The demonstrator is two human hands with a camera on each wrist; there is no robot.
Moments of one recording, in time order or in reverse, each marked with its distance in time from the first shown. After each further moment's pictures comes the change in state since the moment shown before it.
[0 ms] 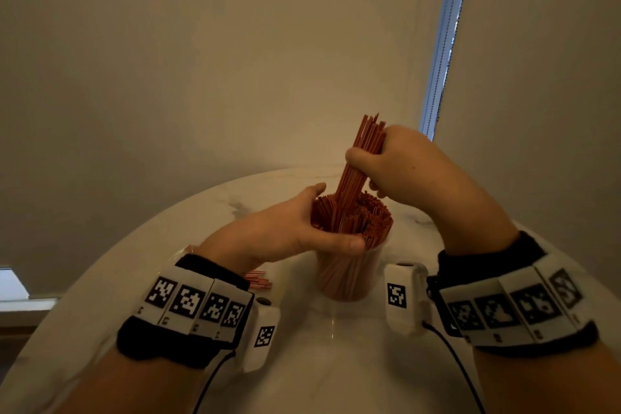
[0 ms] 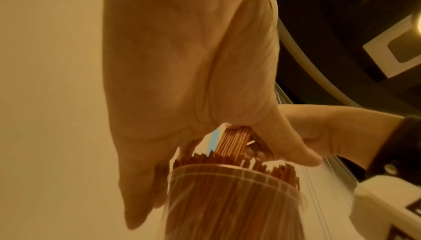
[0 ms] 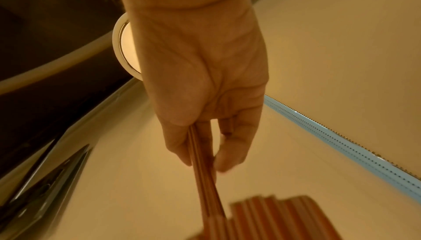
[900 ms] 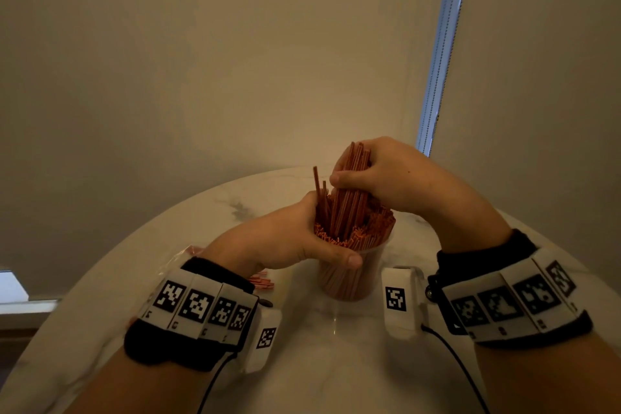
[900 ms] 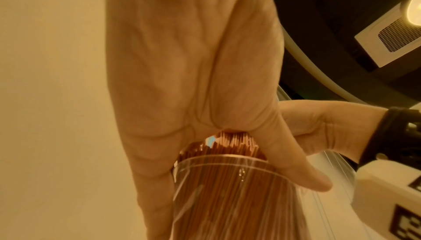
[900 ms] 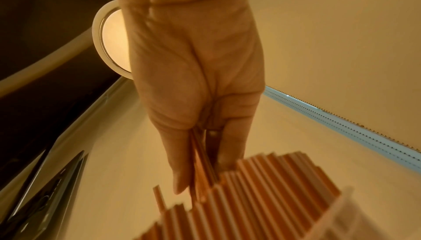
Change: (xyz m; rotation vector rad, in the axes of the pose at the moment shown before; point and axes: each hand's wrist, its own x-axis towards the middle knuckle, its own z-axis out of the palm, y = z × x) left_hand 0.000 0.000 0.005 0.017 -0.031 0.080; right_hand 0.009 0.010 0.016 0.144 -0.156 -0.036
